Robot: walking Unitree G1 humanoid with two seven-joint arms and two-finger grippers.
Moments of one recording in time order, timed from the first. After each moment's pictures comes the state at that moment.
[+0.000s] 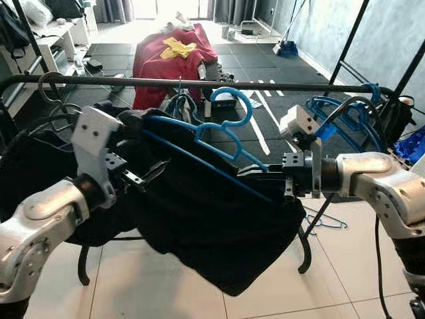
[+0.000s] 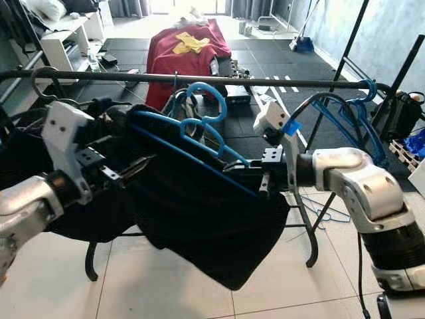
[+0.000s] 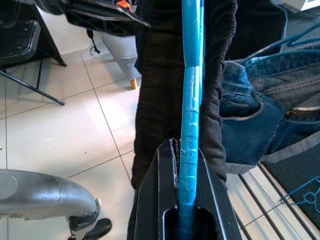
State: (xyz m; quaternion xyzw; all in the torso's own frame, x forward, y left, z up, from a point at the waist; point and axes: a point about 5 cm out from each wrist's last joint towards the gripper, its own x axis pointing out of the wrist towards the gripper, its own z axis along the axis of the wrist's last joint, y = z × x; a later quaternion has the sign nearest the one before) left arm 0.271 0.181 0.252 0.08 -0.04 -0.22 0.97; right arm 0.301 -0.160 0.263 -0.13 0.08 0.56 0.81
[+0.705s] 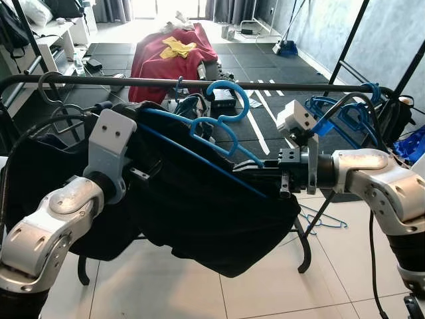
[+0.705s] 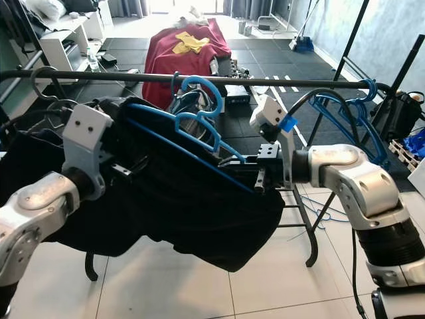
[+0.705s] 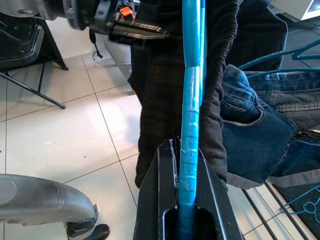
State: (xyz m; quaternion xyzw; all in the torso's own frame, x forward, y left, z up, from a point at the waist) left arm 0.286 0.176 0.248 0.11 -0.02 -0.12 0.99; right arm 0.302 -0.155 0.267 -0.13 0.07 0.57 0.81
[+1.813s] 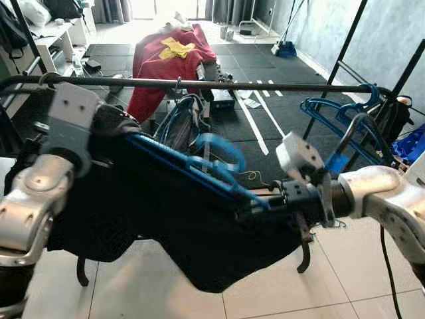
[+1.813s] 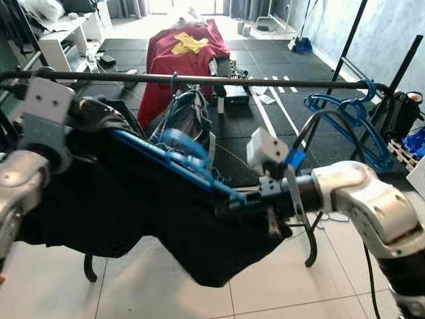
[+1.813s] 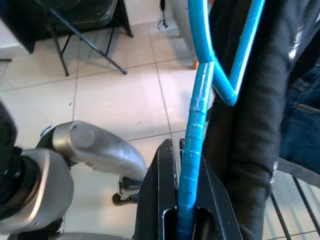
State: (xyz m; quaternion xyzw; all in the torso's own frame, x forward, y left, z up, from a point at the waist) left arm 0.301 0.239 0.278 0.21 -0.06 0.06 0.97; right arm 0.251 -0.155 0.252 -0.16 0.14 0.68 0.70
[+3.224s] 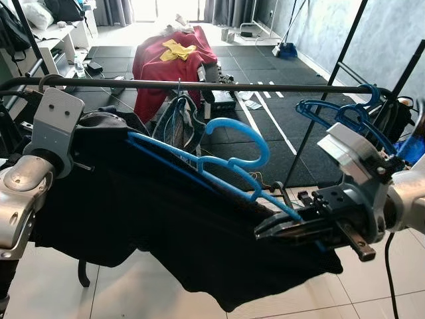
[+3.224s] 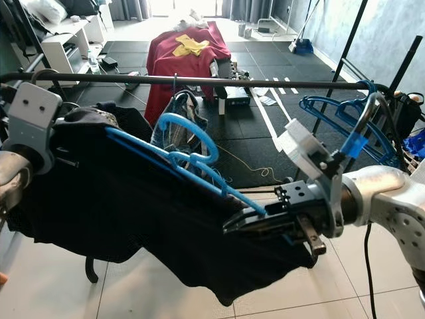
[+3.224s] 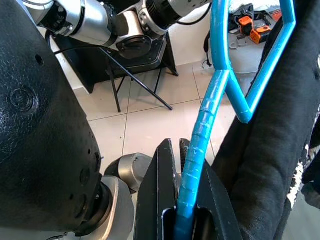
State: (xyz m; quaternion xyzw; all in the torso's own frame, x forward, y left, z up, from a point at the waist) left arm 0.311 0.261 0.264 0.24 -0.04 0.04 0.97; right arm 0.220 -0.166 0.278 -0.05 0.12 0.74 0.66
